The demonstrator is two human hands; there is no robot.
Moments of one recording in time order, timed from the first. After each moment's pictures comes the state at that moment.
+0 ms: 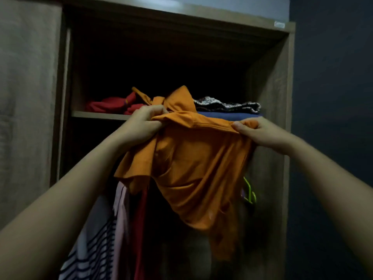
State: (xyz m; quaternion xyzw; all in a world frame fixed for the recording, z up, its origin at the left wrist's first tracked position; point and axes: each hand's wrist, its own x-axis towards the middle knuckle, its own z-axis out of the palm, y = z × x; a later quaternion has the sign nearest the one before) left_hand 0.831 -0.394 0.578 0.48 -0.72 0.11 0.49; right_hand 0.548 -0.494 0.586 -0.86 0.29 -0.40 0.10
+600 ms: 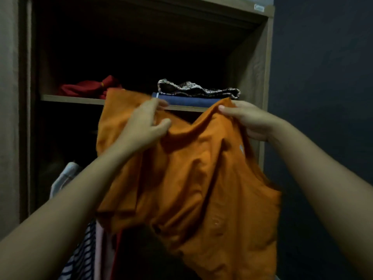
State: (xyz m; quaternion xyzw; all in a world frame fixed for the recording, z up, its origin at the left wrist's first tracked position) left_hand 0.780 -0.415 0.546 0.49 -0.67 0.21 0.52; right_hand 0.539 -0.477 0.580 -0.79 0.21 -0.43 0.39
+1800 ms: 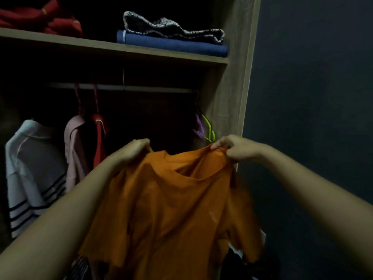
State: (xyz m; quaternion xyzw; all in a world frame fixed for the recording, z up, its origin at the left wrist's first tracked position) left_hand 0.785 -0.500 0.392 0.63 -0.60 -0.26 0.41; right_hand 0.491 -0.510 0.436 -0.82 0.49 -0.15 0.27
